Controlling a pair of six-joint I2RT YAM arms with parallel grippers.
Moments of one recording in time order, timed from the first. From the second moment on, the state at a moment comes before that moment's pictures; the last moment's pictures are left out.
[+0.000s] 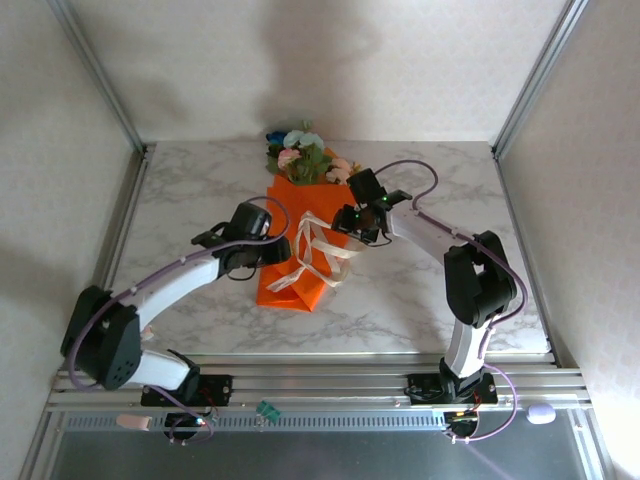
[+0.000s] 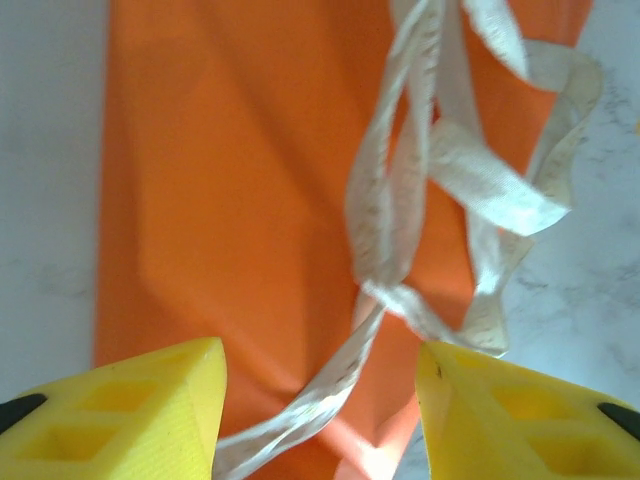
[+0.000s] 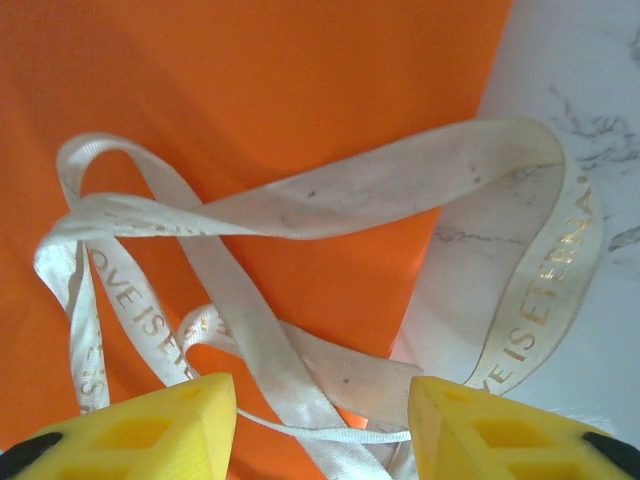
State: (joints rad) left arm -0.50 1.45 0.96 -0.45 0.10 -0.67; right arm 0.55 1.83 1.36 -0.60 -0.13 0.75
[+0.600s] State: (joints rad) left arm -0.52 1.77 1.15 -0.37 0.15 -0.63; right arm 0.55 1.80 1.30 -0.61 -0.13 0.76
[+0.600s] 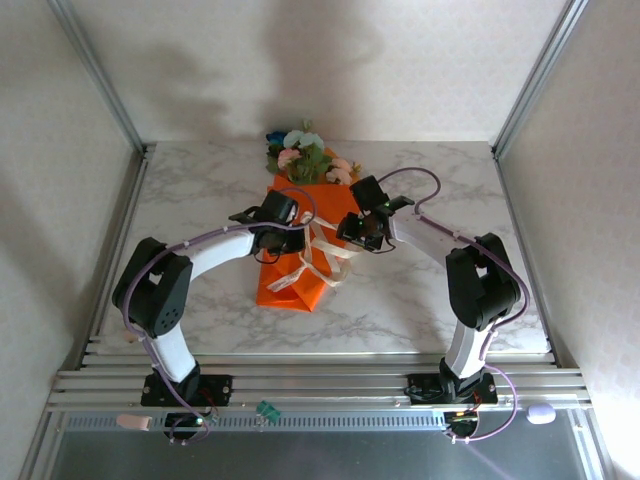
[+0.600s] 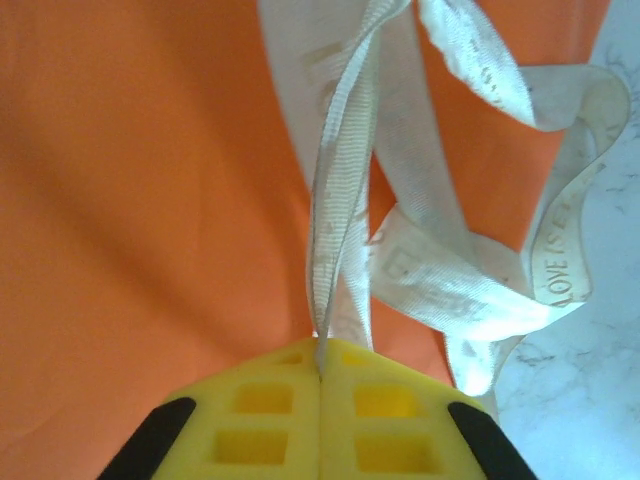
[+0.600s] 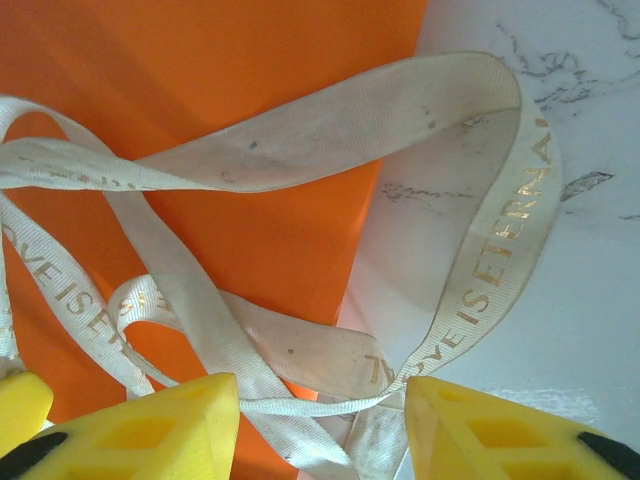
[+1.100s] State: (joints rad) left arm -0.85 1.85 1.45 -0.26 0.35 -0.66; right arm 0.38 1.47 1.22 -0.80 0.14 0.80
